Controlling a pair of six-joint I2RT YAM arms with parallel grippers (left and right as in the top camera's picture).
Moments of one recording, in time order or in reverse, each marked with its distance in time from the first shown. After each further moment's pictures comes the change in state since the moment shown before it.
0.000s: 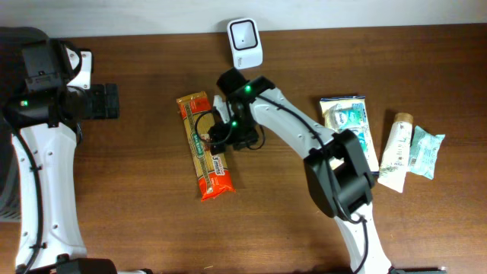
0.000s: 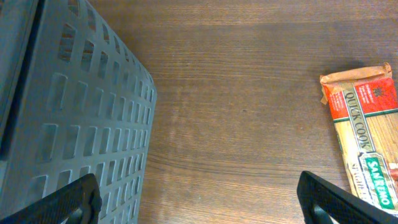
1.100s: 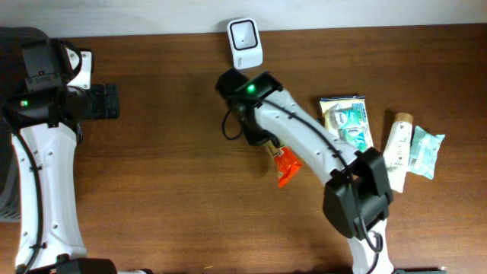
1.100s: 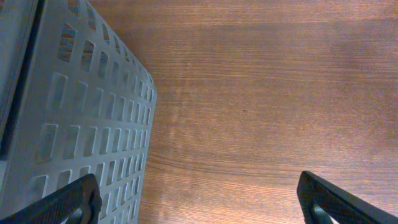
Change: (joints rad) left arm 0.000 0.000 0.000 0.000 0.000 0.000; right arm 0.057 -0.174 0.002 -0.280 0.855 0.079
